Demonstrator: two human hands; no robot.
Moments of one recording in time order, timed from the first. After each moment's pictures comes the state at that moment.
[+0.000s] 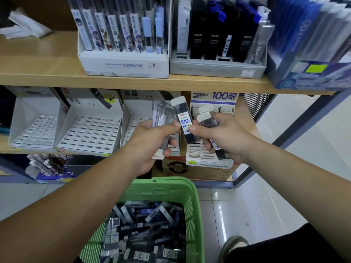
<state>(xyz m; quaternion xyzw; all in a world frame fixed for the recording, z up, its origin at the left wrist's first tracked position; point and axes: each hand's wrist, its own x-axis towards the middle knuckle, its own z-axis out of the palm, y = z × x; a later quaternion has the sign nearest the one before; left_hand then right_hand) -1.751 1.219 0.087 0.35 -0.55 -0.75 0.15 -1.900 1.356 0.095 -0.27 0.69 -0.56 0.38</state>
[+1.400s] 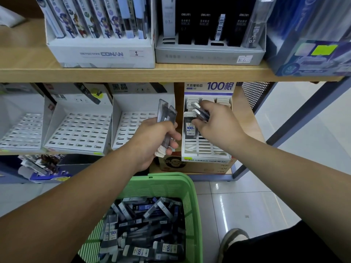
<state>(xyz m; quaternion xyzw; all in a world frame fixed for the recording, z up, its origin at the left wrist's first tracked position) -1.775 1.225 0.078 0.38 -0.58 -0.72 0.09 -1.924 1.343 0.065 -0.41 0.85 -0.32 0.05</state>
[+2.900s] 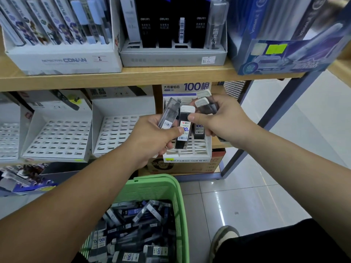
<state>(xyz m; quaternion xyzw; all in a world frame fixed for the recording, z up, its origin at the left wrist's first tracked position) -1.806 1.255 0.080 0.33 -0.69 -0.63 0.09 -1.947 1.394 0.096 -0.31 0.76 -0.53 0.22</state>
